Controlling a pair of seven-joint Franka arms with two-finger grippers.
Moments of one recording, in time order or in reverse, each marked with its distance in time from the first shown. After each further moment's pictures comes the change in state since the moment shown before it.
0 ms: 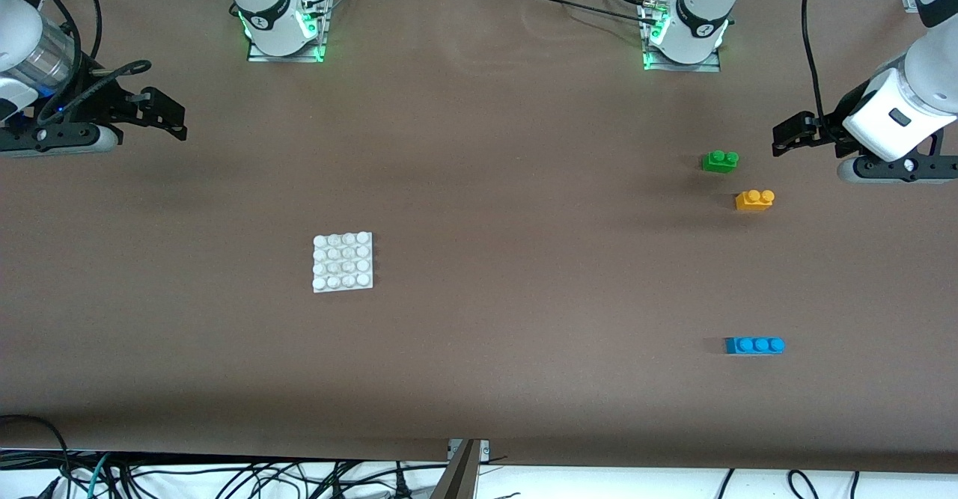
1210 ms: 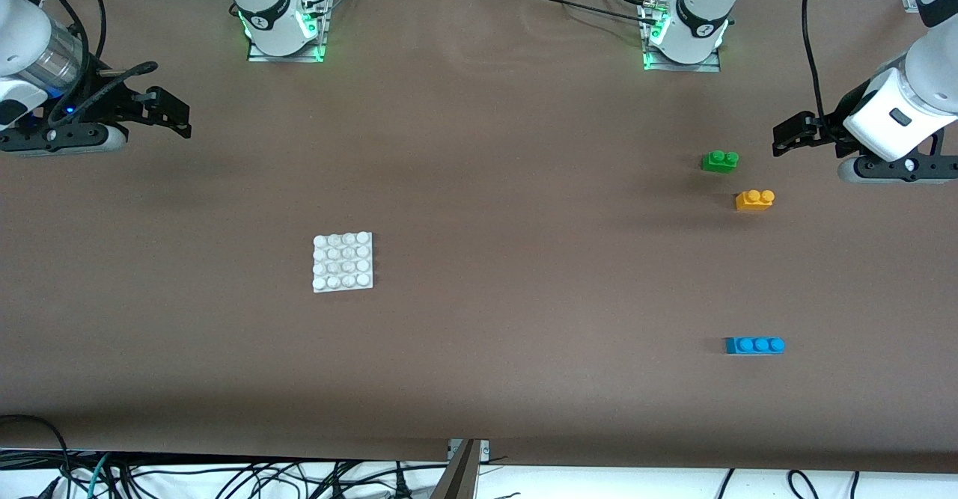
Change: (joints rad) left arm 0.001 0.000 0.000 0.001 0.000 0.000 0.000; right arm 0.000 -0.010 0.002 -0.032 0.000 0.000 0.000
